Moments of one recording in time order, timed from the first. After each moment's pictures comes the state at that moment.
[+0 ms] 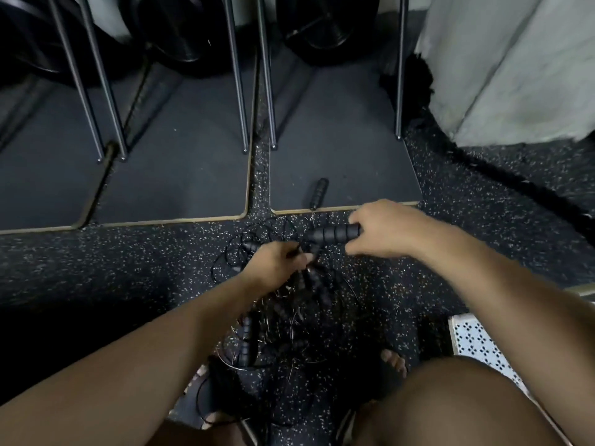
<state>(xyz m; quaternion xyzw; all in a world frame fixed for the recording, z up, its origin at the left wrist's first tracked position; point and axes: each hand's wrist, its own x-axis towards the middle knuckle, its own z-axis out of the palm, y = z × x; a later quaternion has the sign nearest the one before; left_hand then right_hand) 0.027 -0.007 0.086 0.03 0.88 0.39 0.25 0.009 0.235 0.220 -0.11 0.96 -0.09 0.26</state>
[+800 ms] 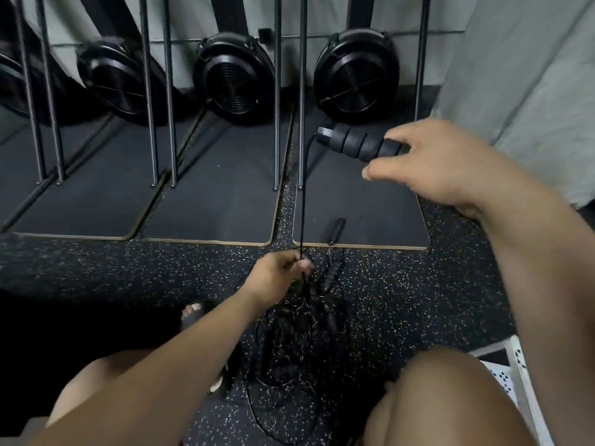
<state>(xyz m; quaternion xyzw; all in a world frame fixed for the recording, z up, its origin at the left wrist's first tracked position) 0.088 -0.036 0.213 -0.02 0.86 0.49 0.15 0.041 0.220 0.435 -0.10 0.93 -0.35 0.02</state>
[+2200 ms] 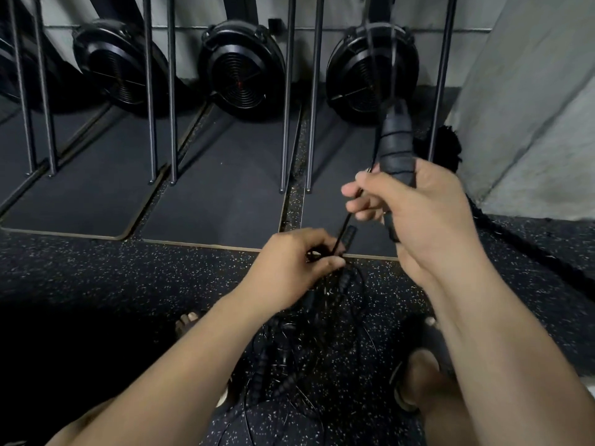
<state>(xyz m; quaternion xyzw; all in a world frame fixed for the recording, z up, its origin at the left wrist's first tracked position) 0.047 -0.047 0.268 0.13 0.89 0.43 0.00 0.029 0.134 0.364 0.02 0.67 -0.74 -0.02</state>
